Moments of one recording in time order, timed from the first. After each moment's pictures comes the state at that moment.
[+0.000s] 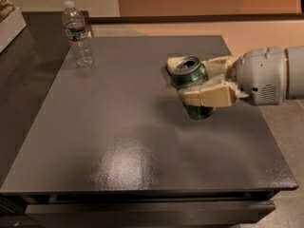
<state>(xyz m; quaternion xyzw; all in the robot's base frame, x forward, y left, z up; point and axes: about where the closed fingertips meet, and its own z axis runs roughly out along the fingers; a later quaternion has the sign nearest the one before) 0.444 -0.087 0.965 -0.49 0.68 0.30 0.47</state>
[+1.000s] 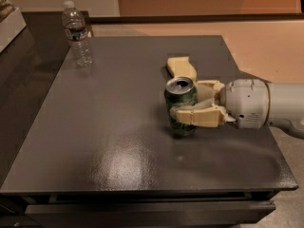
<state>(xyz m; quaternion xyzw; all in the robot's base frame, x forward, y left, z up) 0.437 -0.073 0.924 -0.46 0.61 0.40 0.50</state>
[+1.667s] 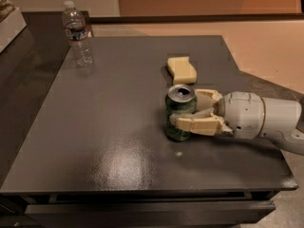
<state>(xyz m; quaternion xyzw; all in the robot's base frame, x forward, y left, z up) 0.434 -0.072 0.905 -0.44 0.57 0.43 0.53</state>
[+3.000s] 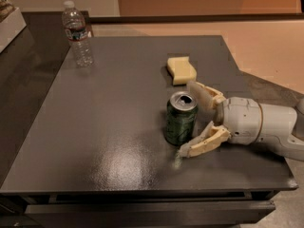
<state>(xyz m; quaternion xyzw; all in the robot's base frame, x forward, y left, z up) 0.431 -0.070 0.896 -0.44 0.56 0.45 0.55</state>
